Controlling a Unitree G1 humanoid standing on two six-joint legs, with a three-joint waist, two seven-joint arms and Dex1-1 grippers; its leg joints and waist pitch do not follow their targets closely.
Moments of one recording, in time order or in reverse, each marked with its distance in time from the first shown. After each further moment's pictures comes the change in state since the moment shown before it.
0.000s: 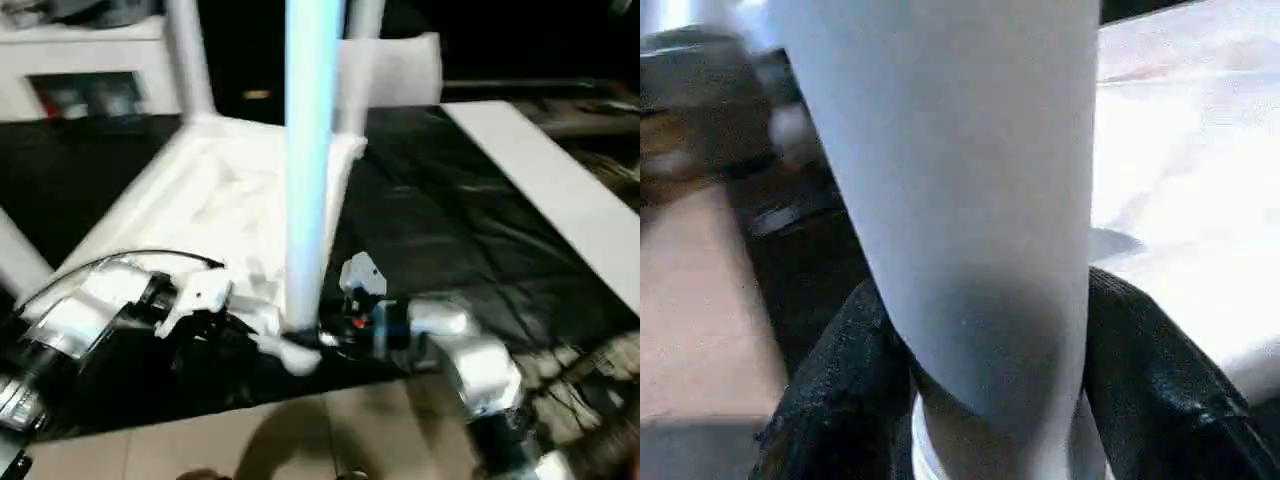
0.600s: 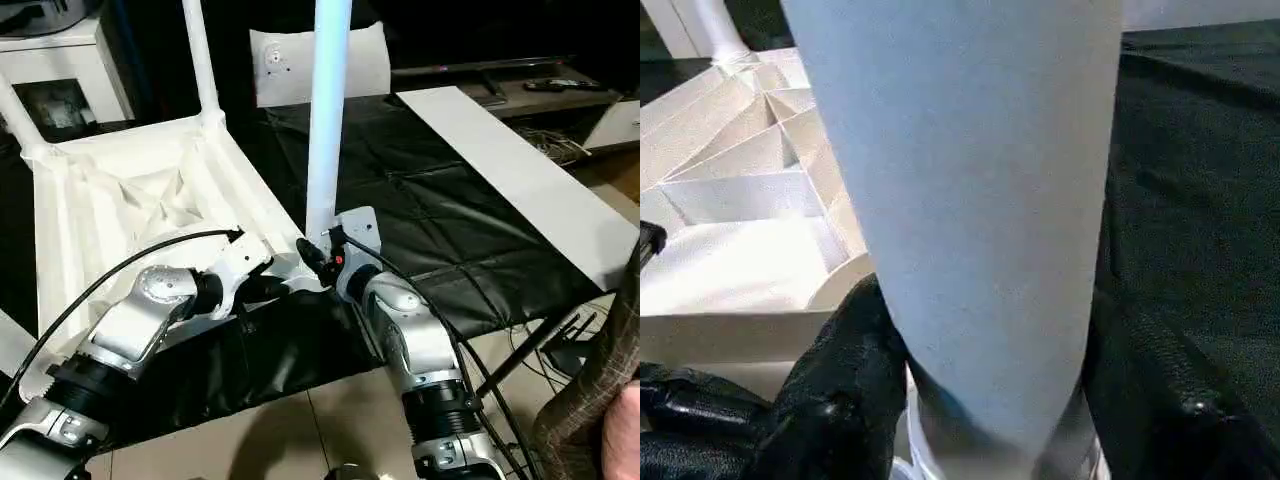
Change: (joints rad) left arm -0.029 -0.216 0.043 -0.065 0.097 0.287 0.417; right arm -0.124 0.233 -0.106 0.117 -0.141 0.045 -0.539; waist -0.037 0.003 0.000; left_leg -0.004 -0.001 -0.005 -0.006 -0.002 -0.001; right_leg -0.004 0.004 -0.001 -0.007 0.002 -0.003
